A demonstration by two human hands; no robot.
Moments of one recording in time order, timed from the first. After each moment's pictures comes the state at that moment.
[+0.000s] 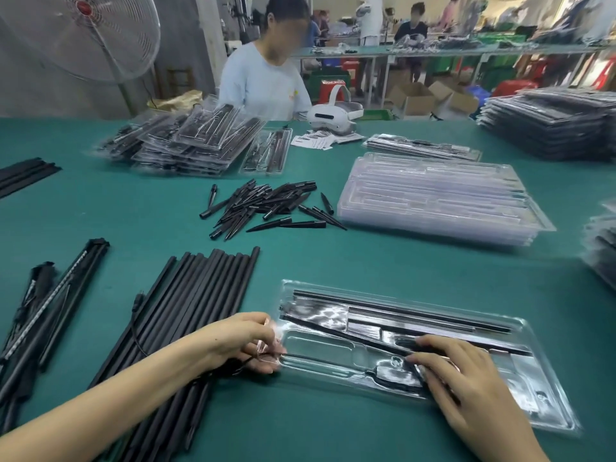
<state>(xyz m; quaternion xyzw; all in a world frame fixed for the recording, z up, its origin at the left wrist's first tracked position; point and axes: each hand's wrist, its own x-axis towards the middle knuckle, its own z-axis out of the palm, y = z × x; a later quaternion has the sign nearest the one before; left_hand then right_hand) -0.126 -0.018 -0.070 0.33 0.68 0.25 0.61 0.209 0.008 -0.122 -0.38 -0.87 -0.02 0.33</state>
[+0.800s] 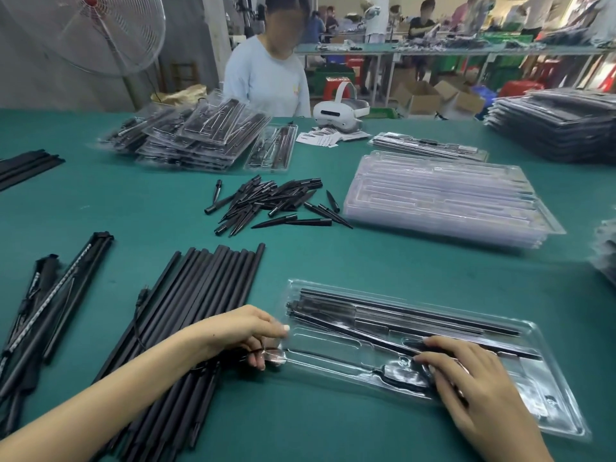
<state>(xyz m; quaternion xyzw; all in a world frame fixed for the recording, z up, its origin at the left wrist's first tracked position) -0.142 -0.015 -0.070 0.46 0.63 0.18 0.59 0.209 0.008 -0.124 -0.37 -0.86 -0.03 0.34</state>
